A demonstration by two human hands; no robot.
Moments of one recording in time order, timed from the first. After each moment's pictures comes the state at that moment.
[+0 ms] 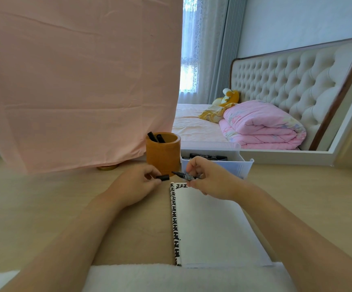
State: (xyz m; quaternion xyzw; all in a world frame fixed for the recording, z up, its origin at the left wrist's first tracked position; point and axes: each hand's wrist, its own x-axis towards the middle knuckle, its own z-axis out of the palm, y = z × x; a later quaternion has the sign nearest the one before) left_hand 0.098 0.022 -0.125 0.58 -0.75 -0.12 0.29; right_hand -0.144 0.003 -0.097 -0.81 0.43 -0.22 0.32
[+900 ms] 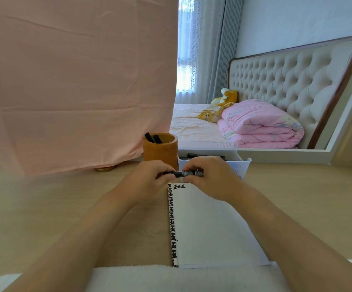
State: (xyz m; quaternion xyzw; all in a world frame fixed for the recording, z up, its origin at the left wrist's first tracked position) left_hand 0.063 0.032 -0.105 0.51 -0.80 -0.08 0.31; right_hand -0.144 0.000 -0.102 -0.85 0.41 -0.31 0.07
